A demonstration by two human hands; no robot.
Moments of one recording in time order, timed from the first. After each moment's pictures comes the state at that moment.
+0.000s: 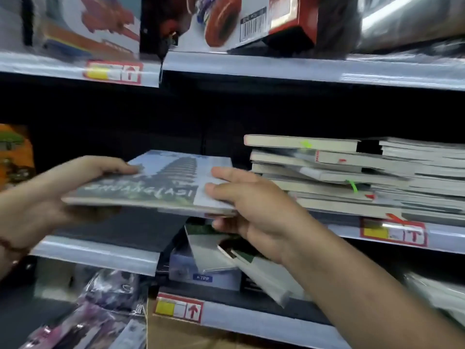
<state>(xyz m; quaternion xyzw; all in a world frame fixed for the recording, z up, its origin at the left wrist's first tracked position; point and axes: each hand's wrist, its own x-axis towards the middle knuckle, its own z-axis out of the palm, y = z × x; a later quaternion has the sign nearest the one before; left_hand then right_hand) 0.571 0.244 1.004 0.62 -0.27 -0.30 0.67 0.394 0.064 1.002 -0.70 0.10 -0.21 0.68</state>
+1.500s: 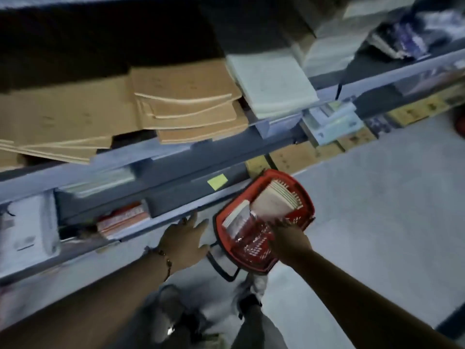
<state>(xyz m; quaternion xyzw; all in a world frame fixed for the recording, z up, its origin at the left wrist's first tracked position) 0.282 0.049 0.396 0.66 -0.67 -0.29 -0.15 0.015 -0.032 0.396 -0.80 0.52 0.20 0.22</state>
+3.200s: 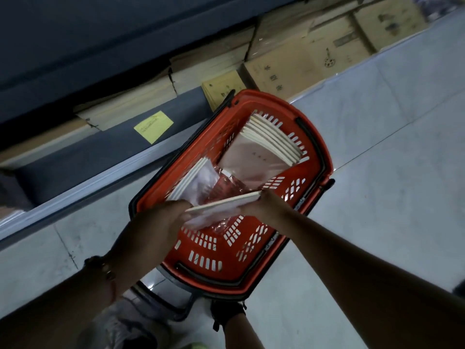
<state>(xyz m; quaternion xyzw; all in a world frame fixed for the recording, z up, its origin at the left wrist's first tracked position) 0.162 -0.057 0.070 0.67 -0.63 -0.39 0.10 -0.072 -0.153 0.041 -0.50 0.64 0.10 0.57</state>
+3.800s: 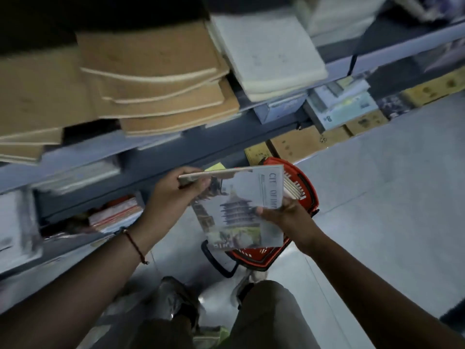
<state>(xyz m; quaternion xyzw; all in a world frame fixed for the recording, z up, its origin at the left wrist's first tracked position) 0.273 -0.022 0.429 0.68 -0.36 -0.48 0.42 0.014 -0.073 0.422 -0.51 0.55 -0.12 0.65</state>
